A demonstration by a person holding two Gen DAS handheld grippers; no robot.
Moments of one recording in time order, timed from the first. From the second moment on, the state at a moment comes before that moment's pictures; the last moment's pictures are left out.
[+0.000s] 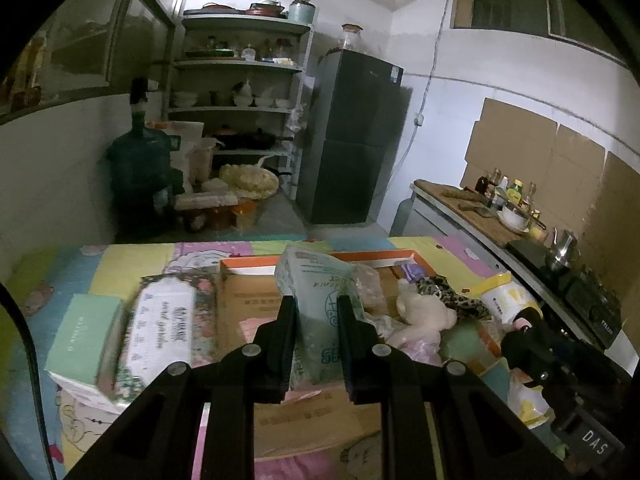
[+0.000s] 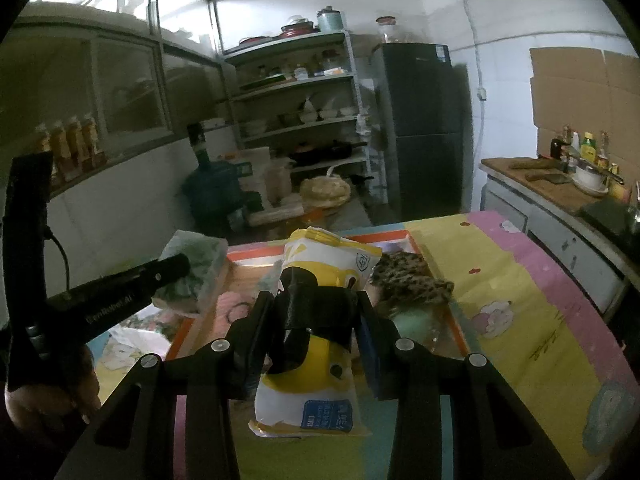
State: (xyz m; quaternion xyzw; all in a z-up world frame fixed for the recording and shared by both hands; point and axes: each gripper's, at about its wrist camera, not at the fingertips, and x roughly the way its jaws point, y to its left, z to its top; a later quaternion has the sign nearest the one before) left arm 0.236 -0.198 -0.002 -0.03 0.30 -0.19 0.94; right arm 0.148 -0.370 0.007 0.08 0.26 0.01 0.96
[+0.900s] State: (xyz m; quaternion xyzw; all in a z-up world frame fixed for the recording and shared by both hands) left arm 0.289 -0.233 -0.058 -0.04 0.37 -0.18 0.91; right arm 0.230 -0.402 -0.032 0.07 0.33 0.04 0.94
